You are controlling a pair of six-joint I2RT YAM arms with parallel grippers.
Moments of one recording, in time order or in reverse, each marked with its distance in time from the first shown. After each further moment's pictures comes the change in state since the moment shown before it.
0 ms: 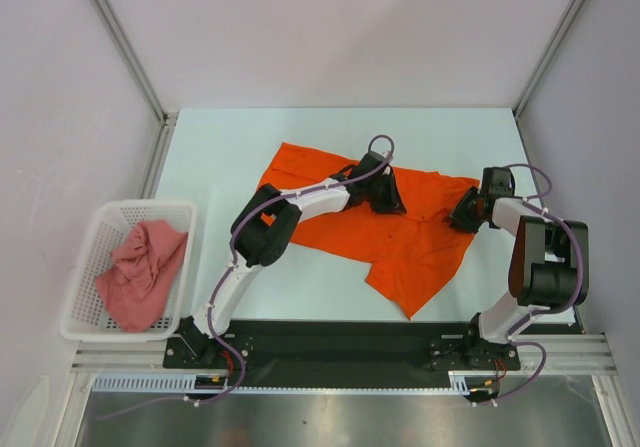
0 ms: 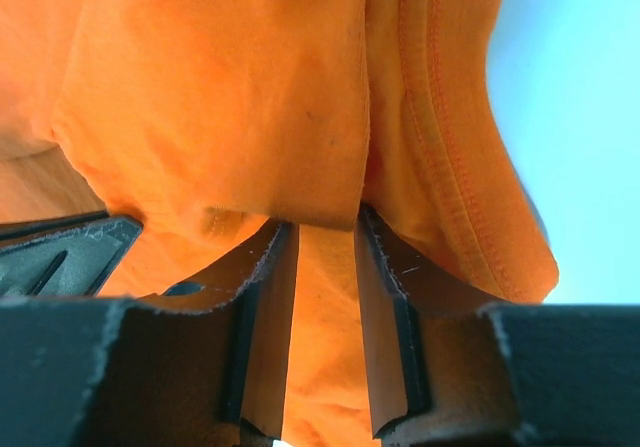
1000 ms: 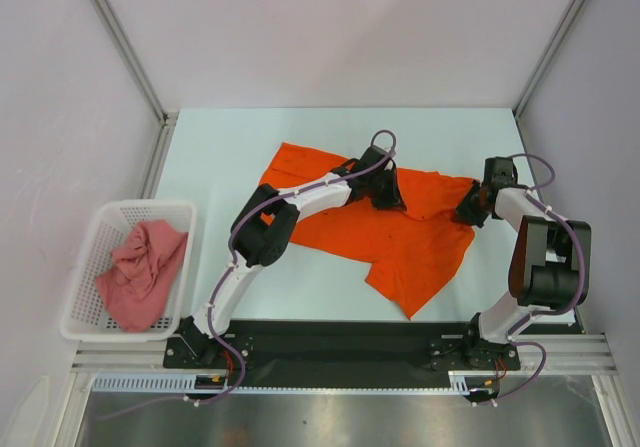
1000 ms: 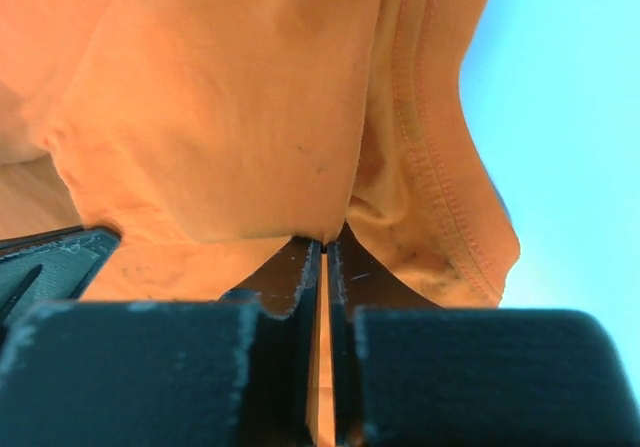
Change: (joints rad) left arm 0.000 0.000 0.085 -0.107 0.000 0.027; right arm 0.002 0.003 0.107 -0.142 0.053 -0.058
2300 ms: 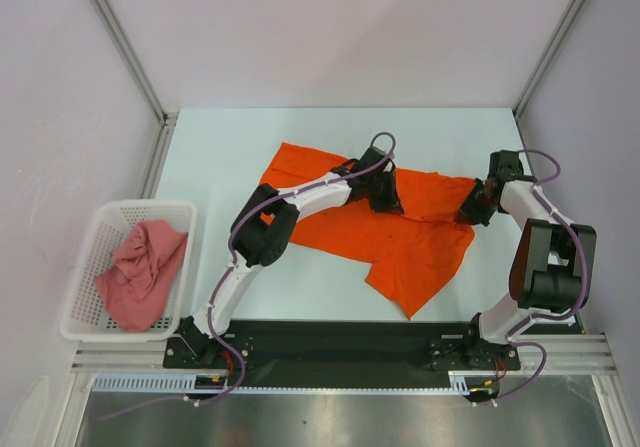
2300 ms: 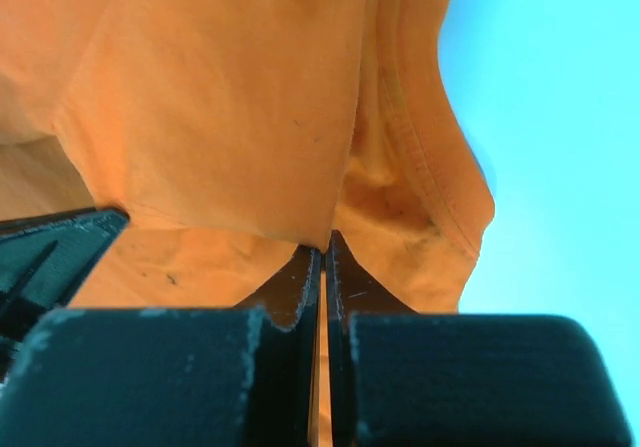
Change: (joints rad) left arm 0.003 0.000 0.005 -0.058 0.009 0.008; right arm -0.015 -0.019 0.088 -0.188 -0.014 -0.053
